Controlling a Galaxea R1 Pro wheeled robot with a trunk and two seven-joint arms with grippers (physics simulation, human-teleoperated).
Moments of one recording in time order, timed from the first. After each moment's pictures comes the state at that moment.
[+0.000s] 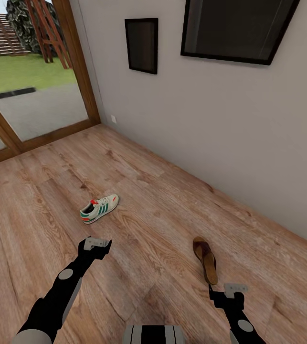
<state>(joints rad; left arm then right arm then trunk) -0.46 0.03 0.07 -0.92 -0.13 -0.03 -0.18 -0.38 -0.04 -0.04 -0.50 0.04 -0.24 -0.10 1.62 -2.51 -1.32</state>
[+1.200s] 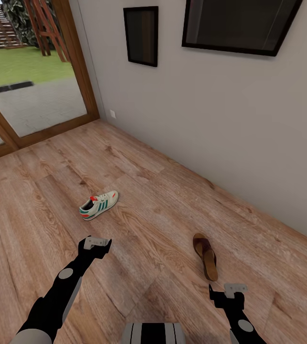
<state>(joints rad) -0.46 0.03 0.07 -0.93 -0.13 -0.03 -0.18 -0.38 -0.04 -0.04 -0.50 0.04 -0.24 -0.10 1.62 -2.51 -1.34</state>
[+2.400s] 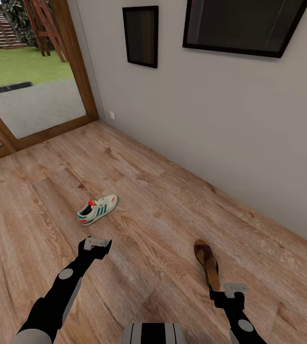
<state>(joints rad) -0.46 0.03 0.07 -0.92 -0.13 -0.03 -0.18 -0.38 -0.04 -0.04 -0.51 0.04 -0.24 -0.10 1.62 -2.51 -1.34</state>
